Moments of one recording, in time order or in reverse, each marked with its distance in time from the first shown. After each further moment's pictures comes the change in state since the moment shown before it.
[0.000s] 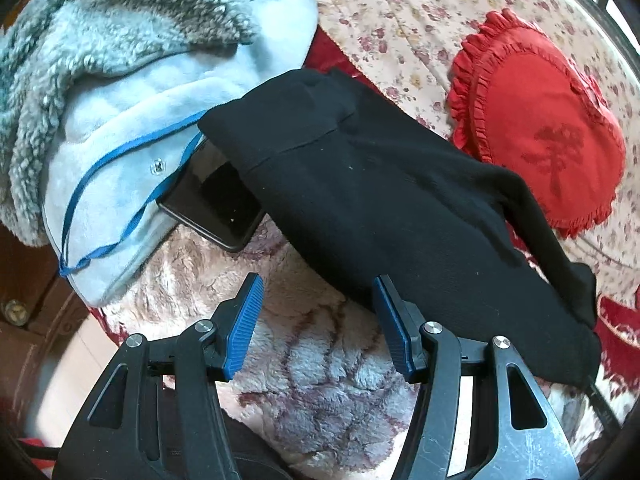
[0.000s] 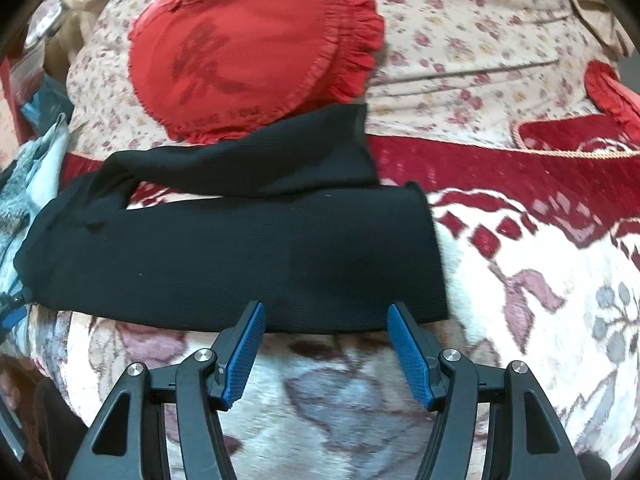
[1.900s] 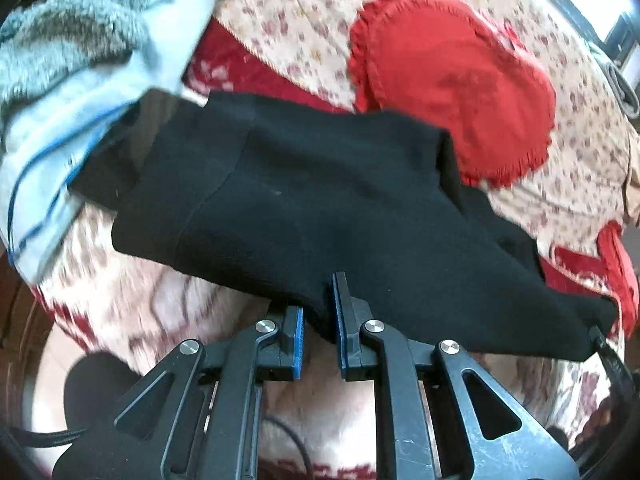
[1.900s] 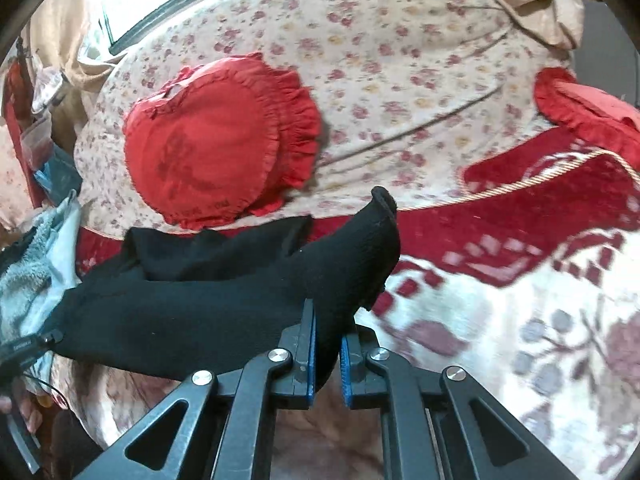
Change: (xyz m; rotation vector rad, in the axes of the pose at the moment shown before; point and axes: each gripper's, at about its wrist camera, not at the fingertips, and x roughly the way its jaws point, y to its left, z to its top) left arm -0.017 -0.082 -0.037 0.146 0.054 -0.170; right arm -0.070 -0.084 -0.004 0.119 -0.243 0.033
